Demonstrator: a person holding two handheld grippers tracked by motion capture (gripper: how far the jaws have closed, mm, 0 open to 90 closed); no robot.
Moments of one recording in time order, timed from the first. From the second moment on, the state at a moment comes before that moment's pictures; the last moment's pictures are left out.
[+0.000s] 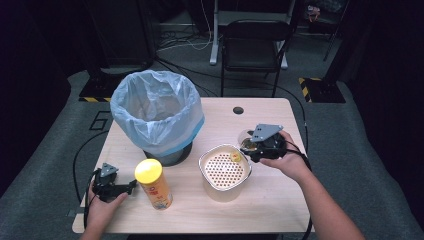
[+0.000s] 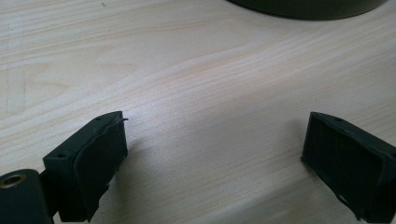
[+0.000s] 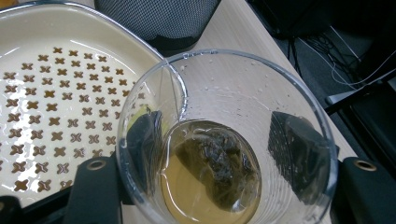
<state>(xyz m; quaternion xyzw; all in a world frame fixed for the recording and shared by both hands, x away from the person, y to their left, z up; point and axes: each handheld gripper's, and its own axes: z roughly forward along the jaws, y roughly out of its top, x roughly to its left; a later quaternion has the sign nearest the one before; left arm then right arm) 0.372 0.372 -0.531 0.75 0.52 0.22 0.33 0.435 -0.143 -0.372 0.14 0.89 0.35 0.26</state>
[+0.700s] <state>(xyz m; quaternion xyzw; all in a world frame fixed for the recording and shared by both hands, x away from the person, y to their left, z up) 0.372 0.372 -0.531 0.75 0.52 0.22 0.33 0.430 -0.130 -0.367 0.05 0.89 0.33 0.32</state>
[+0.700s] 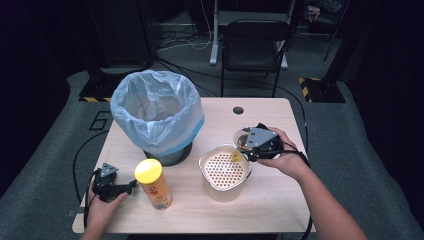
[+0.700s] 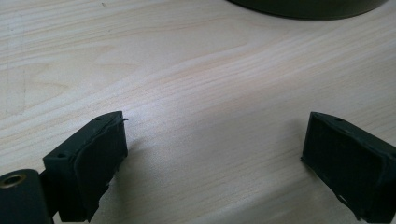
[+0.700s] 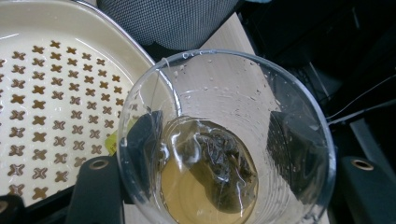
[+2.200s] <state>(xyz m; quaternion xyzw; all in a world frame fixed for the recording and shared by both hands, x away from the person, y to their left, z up) 0.372 0.371 -0.531 0.75 0.52 0.22 0.33 0.373 -0.063 -0.402 -0.33 0.72 -0.08 0.60</state>
